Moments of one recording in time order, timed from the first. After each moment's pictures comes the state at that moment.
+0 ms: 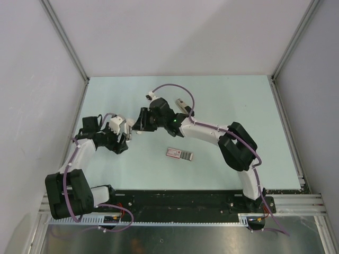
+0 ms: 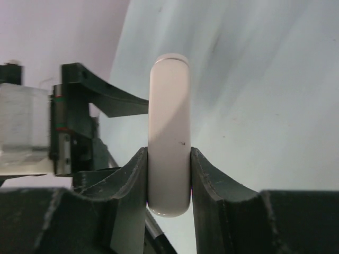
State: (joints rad) left arm 0.18 1.21 0.69 -0.52 0.60 0.65; right arm 0.91 2.07 1.60 -0.01 -0.20 0.82
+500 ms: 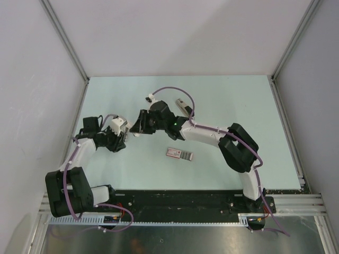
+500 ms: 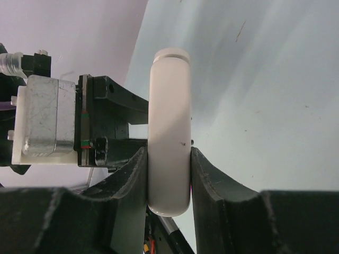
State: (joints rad) left arm 0.18 1.23 0.68 -0.52 0.64 0.71; right arm 0.94 2.04 1.54 0.09 -0.24 0.89
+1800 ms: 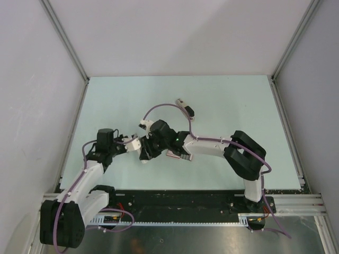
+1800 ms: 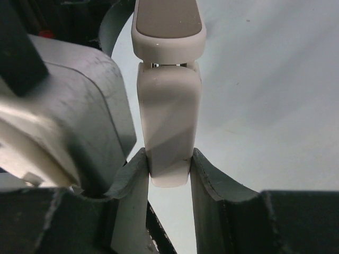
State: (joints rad) left arm -0.11 0.93 0.44 -0.29 0.16 1.14; right arm 1.04 1.92 1.31 -0.03 -0.30 0.50
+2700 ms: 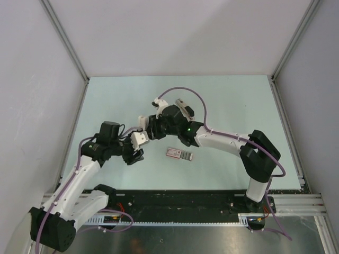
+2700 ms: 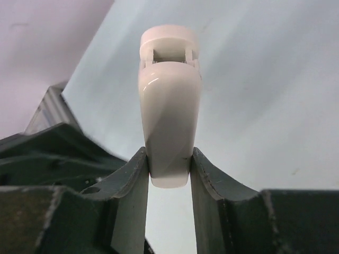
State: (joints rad) left arm -0.29 0.89 0.71 -0.72 0.55 0.73; right arm 0.96 1.78 1.29 0.08 -0.19 0.55
